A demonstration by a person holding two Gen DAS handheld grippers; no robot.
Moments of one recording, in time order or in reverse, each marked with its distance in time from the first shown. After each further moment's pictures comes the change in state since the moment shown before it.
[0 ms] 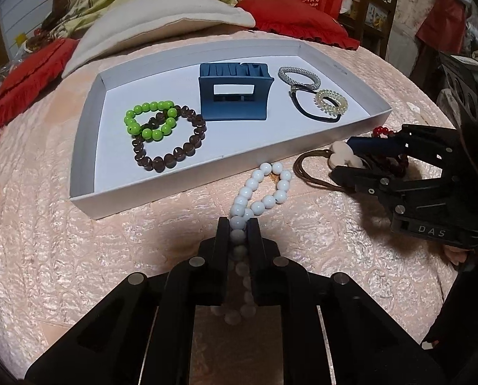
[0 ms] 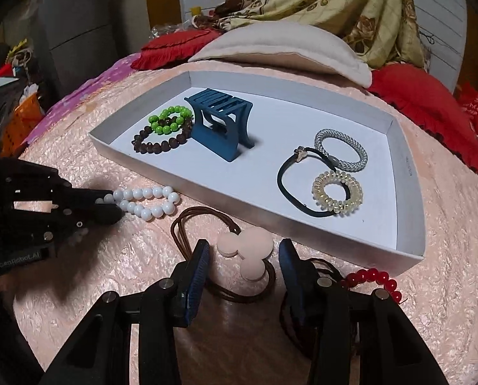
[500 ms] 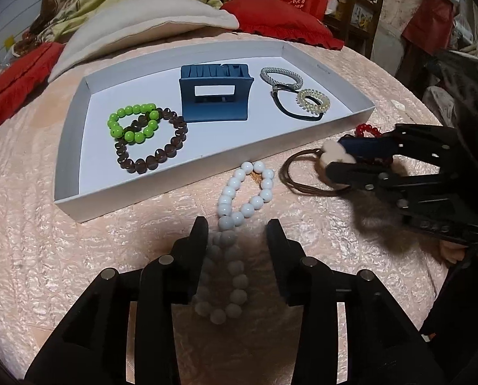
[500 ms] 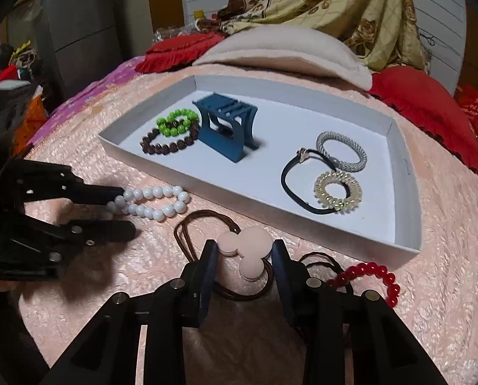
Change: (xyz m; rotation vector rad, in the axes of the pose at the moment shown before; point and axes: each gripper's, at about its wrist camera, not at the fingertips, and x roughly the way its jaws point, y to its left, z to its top) left arm -0.001 -0.005 -0.002 0.026 -0.010 -0.066; right arm -0.016 0.002 -0.004 0.030 -0.034 0.017
